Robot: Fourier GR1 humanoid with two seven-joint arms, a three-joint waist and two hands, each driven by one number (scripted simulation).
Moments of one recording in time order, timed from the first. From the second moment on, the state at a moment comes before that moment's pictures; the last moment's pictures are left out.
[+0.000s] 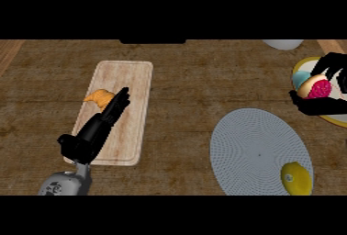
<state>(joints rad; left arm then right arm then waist) -0.13 0.11 -0.14 -1.57 0.00 -0.16 0.06 -0.39 -0.36 -0.22 -1.63 0.80 0.18 0.19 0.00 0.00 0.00</state>
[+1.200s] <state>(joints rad) -0.15 0.09 -0.14 -1.57 -0.01 -0.19 0.07 -0.71 -0.64 -0.39 -0.60 0.90 0.03 -0.15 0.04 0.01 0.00</state>
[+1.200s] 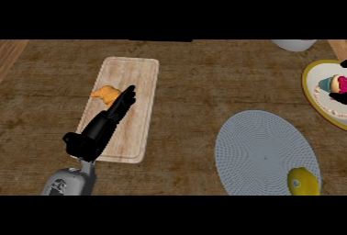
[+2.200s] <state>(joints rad) -0.14 0.08 -0.14 -1.58 -0.02 -0.19 0.07 -0.81 -0.87 -0.75 -0.26 0.58 -0.01 -0.36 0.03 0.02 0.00</state>
